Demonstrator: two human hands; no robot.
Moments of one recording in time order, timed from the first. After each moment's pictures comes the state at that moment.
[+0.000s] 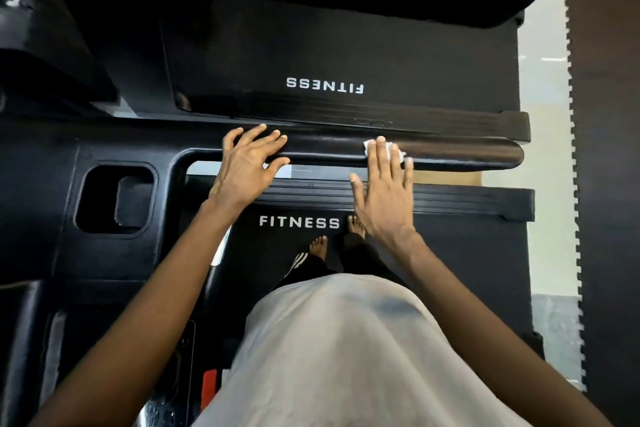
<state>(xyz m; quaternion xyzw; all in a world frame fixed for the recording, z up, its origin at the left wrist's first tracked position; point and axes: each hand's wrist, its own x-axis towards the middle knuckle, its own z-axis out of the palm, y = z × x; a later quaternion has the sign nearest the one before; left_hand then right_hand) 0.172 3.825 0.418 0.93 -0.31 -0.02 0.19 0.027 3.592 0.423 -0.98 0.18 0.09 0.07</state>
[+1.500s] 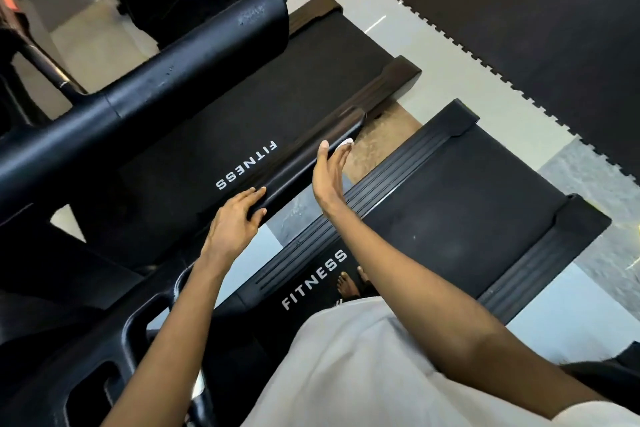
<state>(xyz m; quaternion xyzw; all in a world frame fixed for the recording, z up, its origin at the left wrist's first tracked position) 0.153 3.673 0.454 0.86 -0.46 -0.21 0.12 0.024 3.514 0.434 -0.52 0.53 -0.19 0.65</state>
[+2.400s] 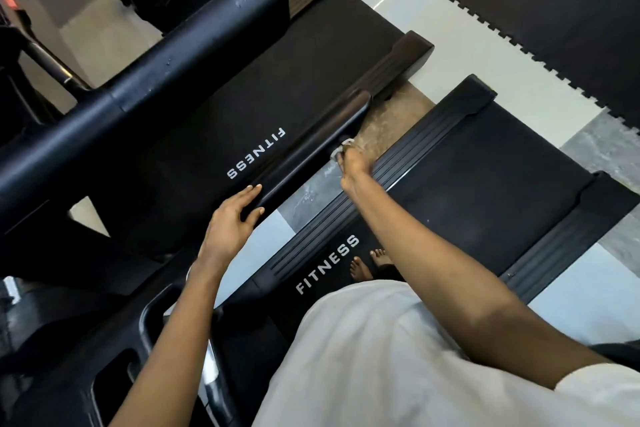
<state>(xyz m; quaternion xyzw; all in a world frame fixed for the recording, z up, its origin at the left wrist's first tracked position) 0.164 3.697 0.451 0.86 -0.41 -0.25 0.17 0.017 3.475 0.388 -0.10 0.60 -0.31 0.73</state>
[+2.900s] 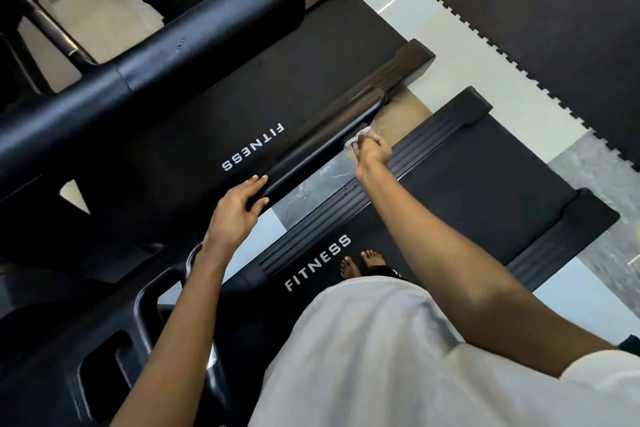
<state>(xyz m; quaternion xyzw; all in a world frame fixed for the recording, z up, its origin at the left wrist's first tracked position) 0.163 3.706 0.447 0.85 -0.40 -0.25 0.23 0.014 3.465 0.398 -0.10 0.64 -0.36 0.67</state>
